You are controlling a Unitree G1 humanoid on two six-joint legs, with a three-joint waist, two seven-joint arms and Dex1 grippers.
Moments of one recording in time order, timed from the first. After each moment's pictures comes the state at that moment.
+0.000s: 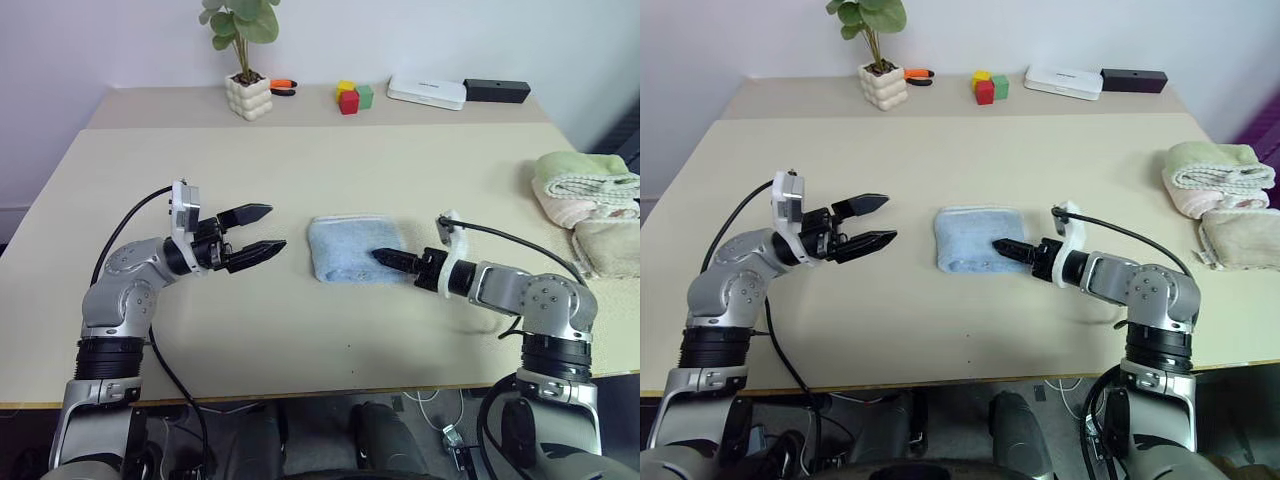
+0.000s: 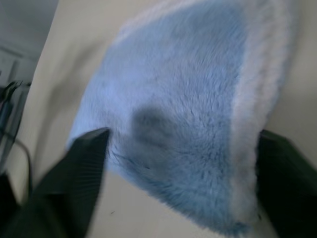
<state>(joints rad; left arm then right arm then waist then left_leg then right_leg) -0.44 0.51 0.14 0.09 -0.62 0.37 -1.22 -0.47 -0.35 -0.32 0.00 0.83 1.36 0.39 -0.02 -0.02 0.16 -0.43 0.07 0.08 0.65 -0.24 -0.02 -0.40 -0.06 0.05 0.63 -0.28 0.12</state>
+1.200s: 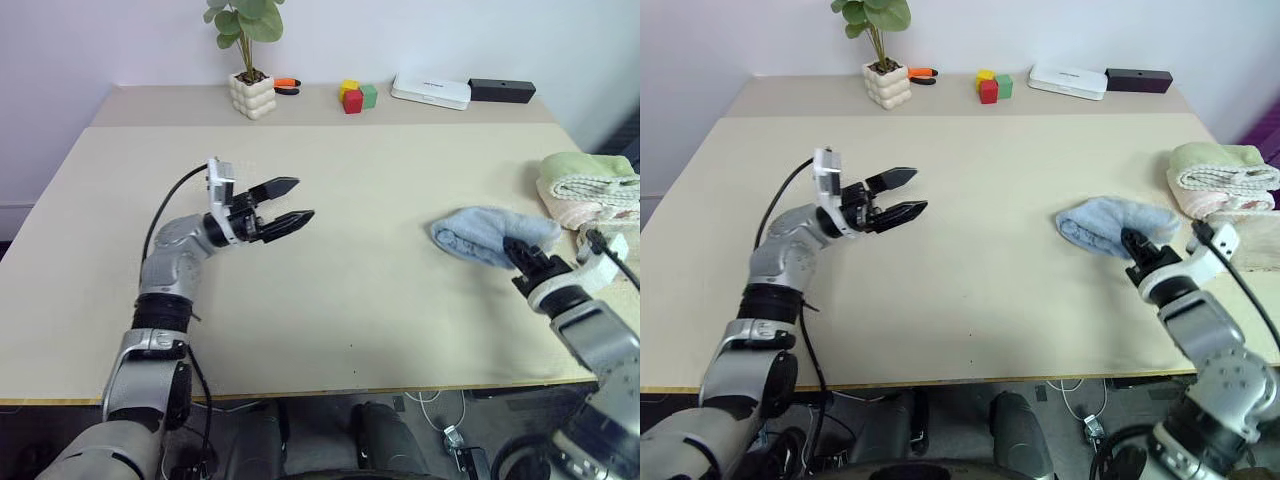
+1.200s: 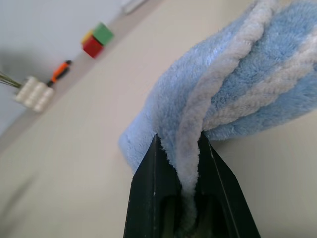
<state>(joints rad) -0.73 0.31 0.08 0.53 -0.52 0.11 -1.28 -0.11 -0.24 -0.80 -0.44 1.04 1.05 -0.09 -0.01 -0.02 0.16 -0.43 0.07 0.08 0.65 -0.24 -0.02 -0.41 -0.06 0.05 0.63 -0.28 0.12</state>
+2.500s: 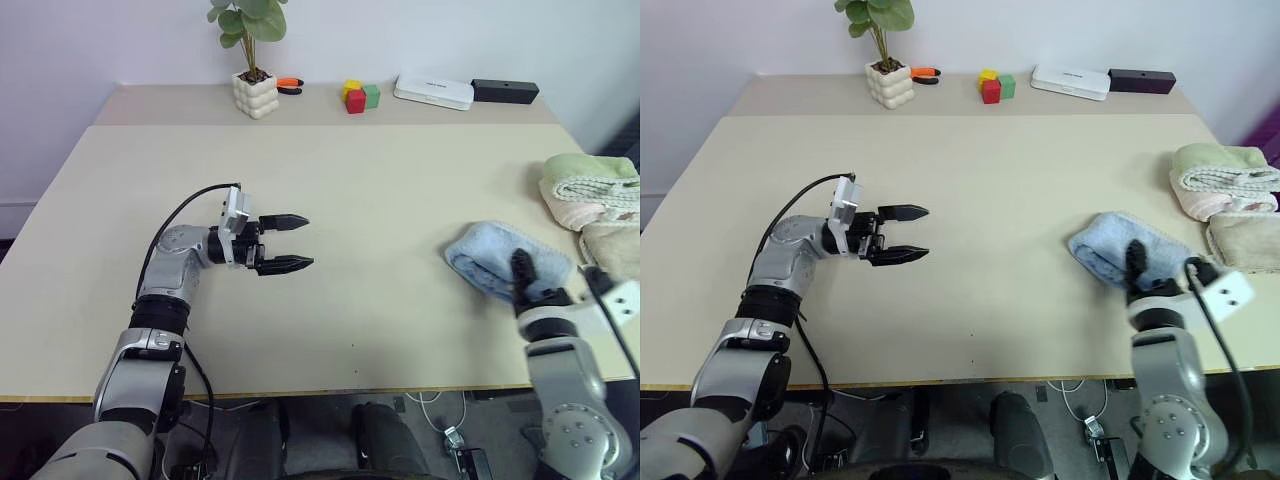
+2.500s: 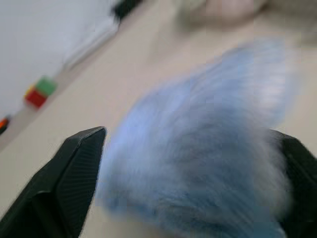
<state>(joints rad) -0.68 0.39 0.01 0.57 -0.40 0.05 -1.49 0.11 -0.16 -0.56 -0.54 0.90 0.49 -0.33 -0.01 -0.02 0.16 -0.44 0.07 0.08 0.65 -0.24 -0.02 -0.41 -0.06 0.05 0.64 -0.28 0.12</state>
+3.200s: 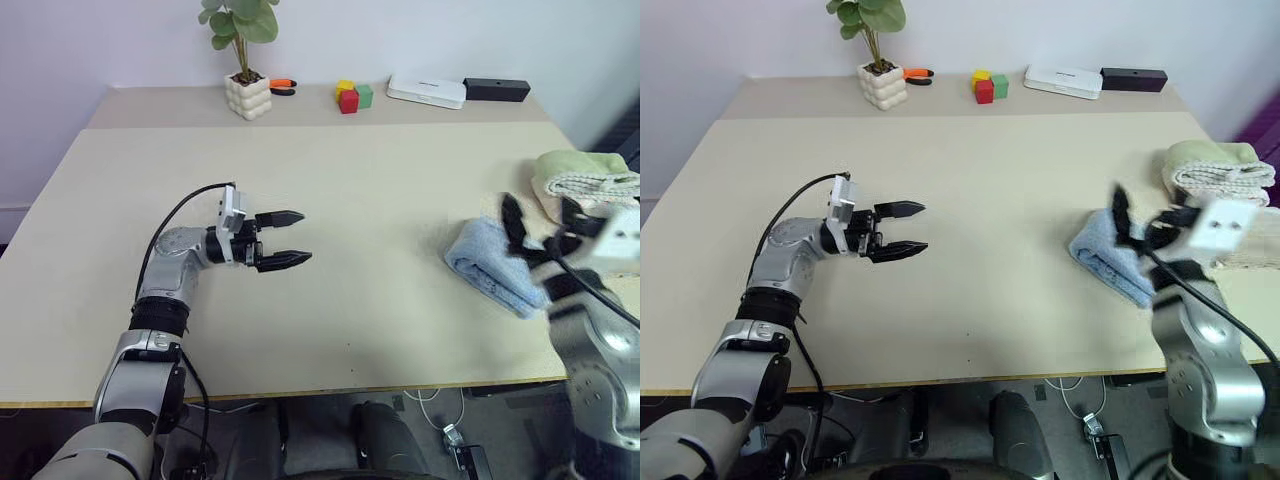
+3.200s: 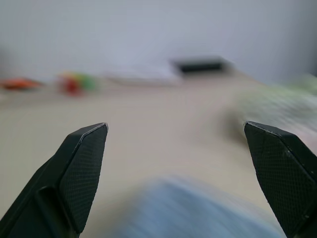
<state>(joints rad) -0.68 0.40 0.02 0.57 -0.40 0.03 -1.44 -0.07 -0.48 -0.29 -0.53 0.62 0.37 0.14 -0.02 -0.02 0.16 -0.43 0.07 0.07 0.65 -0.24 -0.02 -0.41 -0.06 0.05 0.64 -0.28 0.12</state>
